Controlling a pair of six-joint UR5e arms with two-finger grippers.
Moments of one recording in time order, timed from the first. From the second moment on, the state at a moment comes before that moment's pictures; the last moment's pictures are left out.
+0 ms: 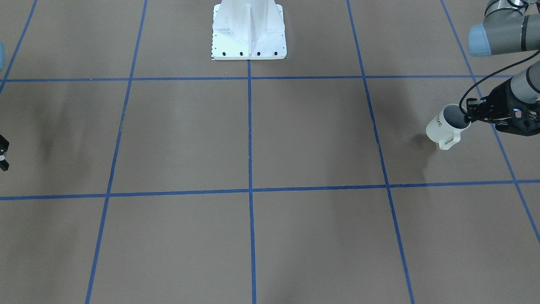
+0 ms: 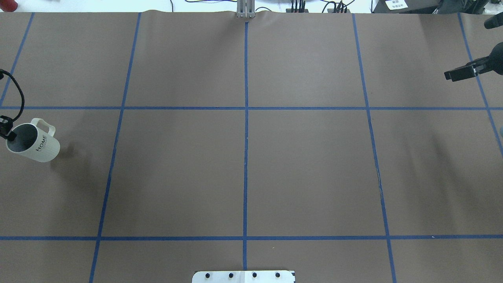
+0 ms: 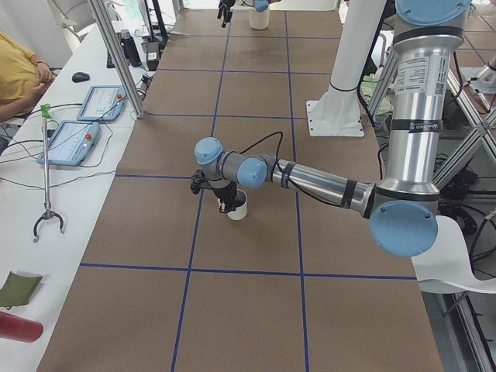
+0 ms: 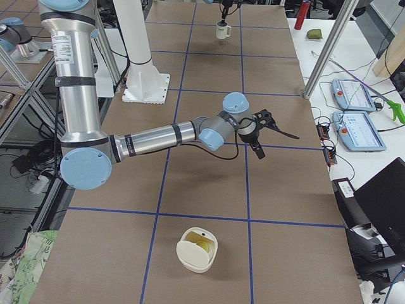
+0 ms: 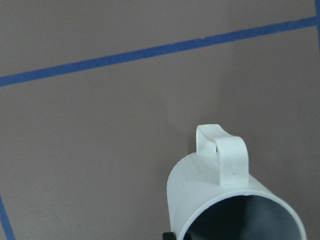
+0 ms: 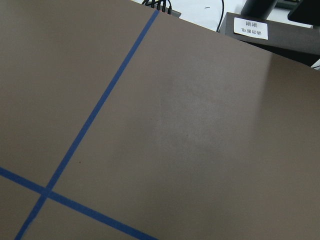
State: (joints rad) left arm -1.15 -1.60 -1.76 -1.58 -2.37 -0.26; right arm 1.21 -1.50 1.72 -1.01 2.09 0.37
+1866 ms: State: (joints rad) left arm -1.32 -1.68 -1.71 -1.58 -2.37 -0.22; right arm 1.34 -1.51 1.77 -1.37 2.25 0.14
